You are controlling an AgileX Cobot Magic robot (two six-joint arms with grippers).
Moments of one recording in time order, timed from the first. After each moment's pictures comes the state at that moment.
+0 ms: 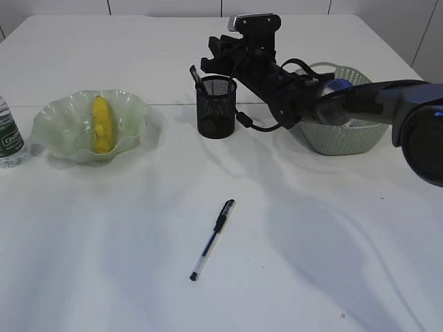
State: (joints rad) left arm 0.08 1.26 -1.01 1.01 0.23 -0.88; right arm 0.30 2.55 -2.01 -0.24 -0.54 0.27
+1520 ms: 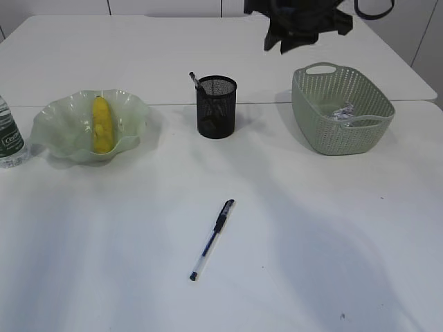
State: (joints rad) left arm 0.08 1.26 -1.01 1.00 0.23 -0.88; right arm 0.30 2.06 -2.01 0.00 0.88 0.34
